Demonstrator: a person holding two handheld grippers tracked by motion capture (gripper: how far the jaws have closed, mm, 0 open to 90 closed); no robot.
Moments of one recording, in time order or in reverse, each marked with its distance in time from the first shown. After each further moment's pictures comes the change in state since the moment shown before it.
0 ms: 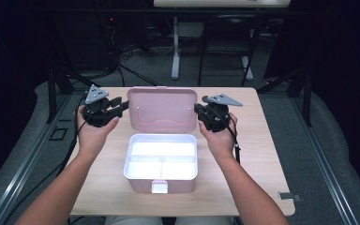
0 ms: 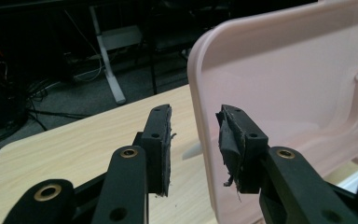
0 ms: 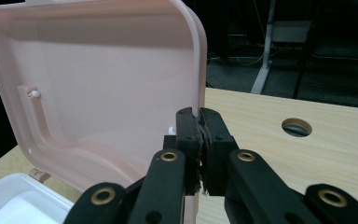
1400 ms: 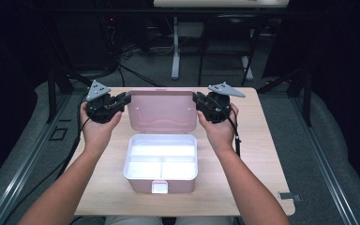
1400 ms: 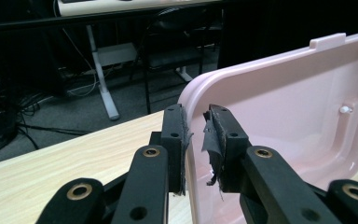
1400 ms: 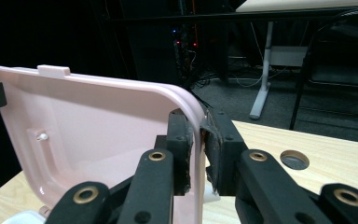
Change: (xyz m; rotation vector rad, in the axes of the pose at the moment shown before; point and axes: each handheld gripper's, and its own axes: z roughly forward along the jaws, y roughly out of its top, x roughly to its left) left arm -0.009 0.009 -0.003 -0.057 -0.020 0.001; right arm 0.006 0.030 -0.008 -0.080 0.009 -0.012
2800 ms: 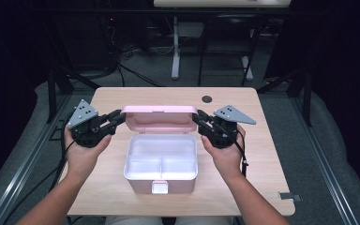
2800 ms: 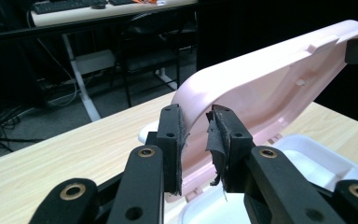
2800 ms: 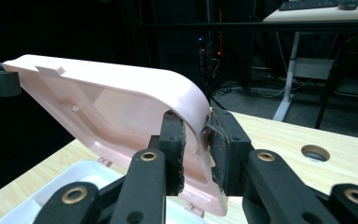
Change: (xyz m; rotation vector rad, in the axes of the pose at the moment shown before) left arm -0.023 -0.021 -0.066 -0.021 -0.105 0.047; right arm 0.019 -0.030 -0.059 -0.039 0.105 -0.050
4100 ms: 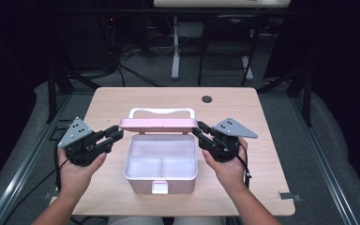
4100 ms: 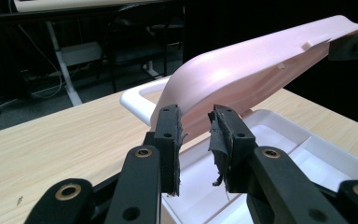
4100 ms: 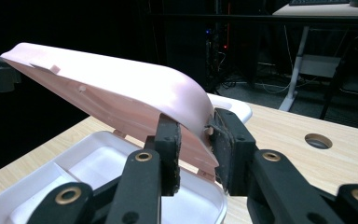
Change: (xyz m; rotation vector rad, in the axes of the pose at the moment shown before) left arm -0.016 -0.025 -0.027 0.005 -0.037 -0.029; right arm 0.013 -0.017 -0.022 0.026 0.020 -0.041
